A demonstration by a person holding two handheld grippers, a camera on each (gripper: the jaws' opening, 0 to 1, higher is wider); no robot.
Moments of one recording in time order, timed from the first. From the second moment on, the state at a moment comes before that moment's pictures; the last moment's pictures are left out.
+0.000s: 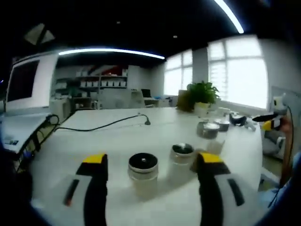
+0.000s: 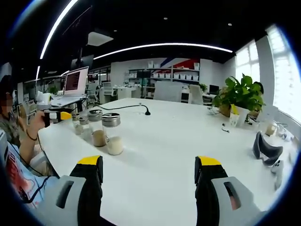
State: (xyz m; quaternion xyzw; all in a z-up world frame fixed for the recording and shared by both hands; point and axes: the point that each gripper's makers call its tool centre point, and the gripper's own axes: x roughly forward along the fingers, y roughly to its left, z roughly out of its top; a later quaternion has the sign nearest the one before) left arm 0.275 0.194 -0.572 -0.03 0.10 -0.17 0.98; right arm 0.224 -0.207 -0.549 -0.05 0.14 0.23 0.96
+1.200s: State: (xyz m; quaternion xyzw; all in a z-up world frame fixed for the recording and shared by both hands) left arm 0.293 0.211 -0.602 -0.01 0.06 -0.01 1.00; right arm 0.223 -0.219 -0.543 -0.04 0.13 0.22 0.97
